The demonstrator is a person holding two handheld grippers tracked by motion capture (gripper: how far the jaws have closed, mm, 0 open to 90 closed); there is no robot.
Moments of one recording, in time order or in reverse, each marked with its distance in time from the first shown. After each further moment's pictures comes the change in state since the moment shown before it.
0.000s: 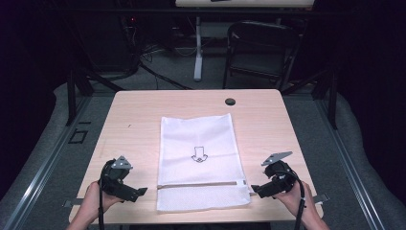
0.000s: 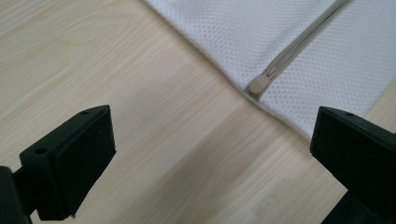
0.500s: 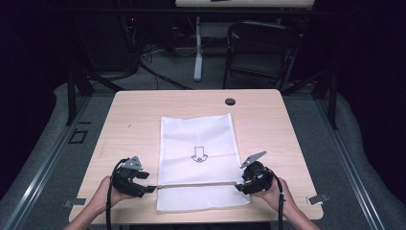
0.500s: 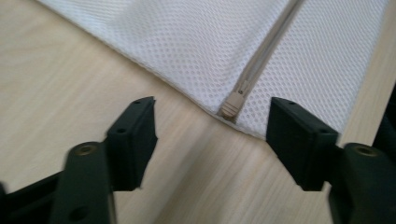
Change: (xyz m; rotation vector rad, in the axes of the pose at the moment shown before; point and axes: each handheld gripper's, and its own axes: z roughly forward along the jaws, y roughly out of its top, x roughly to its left) left arm 0.006 0.009 0.034 -0.038 -0.177 0.133; right arm 0.023 0.025 0.052 0.031 0.143 -0.096
